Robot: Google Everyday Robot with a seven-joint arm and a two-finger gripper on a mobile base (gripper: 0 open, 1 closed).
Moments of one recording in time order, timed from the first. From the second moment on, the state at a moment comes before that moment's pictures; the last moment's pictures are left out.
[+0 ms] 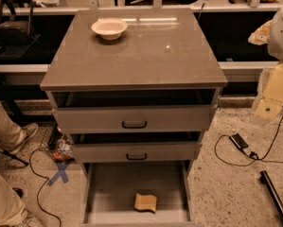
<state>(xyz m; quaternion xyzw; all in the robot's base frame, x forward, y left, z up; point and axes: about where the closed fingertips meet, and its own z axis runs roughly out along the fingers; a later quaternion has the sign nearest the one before) 0.438 -0.216 0.977 -0.60 0.78 -0.04 0.16</state>
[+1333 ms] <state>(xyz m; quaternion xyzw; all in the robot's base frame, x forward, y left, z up) 0.447 -0.118 0.800 -0.53 0.81 0.17 0.20</state>
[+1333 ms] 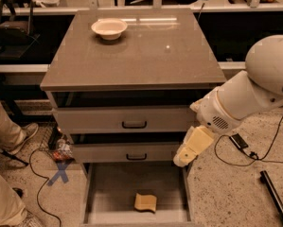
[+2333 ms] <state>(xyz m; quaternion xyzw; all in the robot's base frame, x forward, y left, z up) 0.435 -0.116 0.724 -0.50 0.83 0.15 0.20</state>
